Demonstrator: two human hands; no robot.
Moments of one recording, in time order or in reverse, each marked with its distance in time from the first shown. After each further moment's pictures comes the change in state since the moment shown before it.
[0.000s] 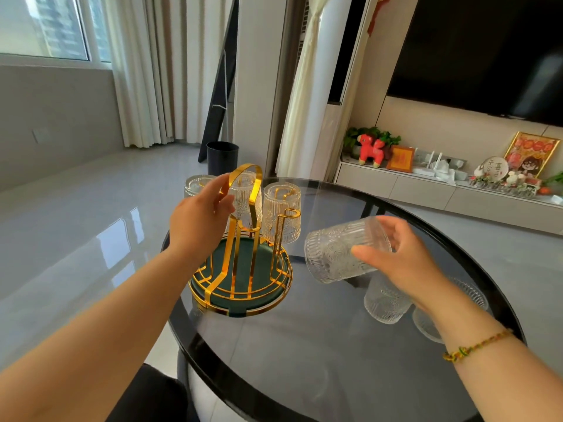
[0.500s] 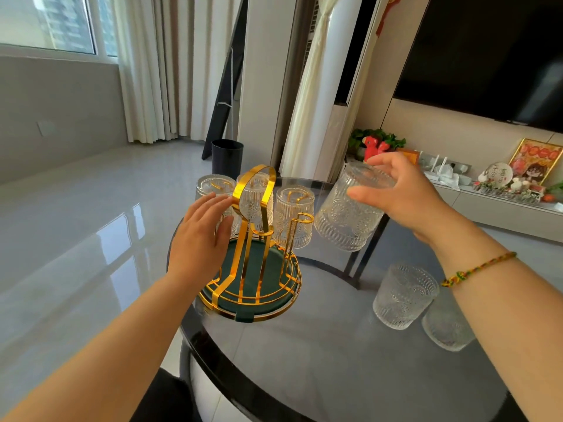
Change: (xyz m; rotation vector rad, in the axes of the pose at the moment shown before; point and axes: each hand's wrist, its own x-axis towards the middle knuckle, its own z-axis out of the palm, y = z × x) left_hand -0.028 -0.024 -0.008 -0.010 -0.029 0.044; right_hand 0.057 -0.063 0.004 -0.146 0.000 -0.181
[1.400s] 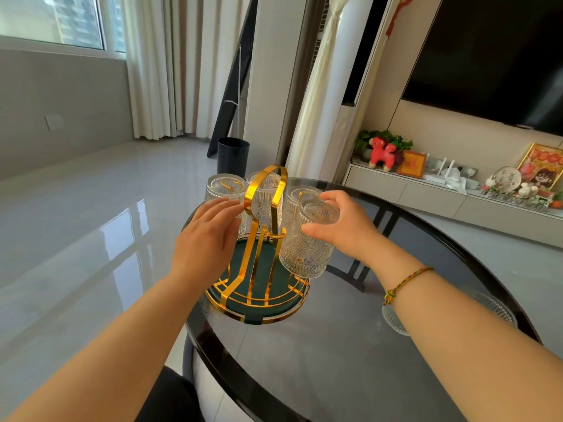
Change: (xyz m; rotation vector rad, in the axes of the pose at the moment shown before) left_hand -0.001 -0.005 -0.008 0.087 -0.023 0.062; right_hand 0.000 0.012 0.081 -0.045 -0.213 0.073
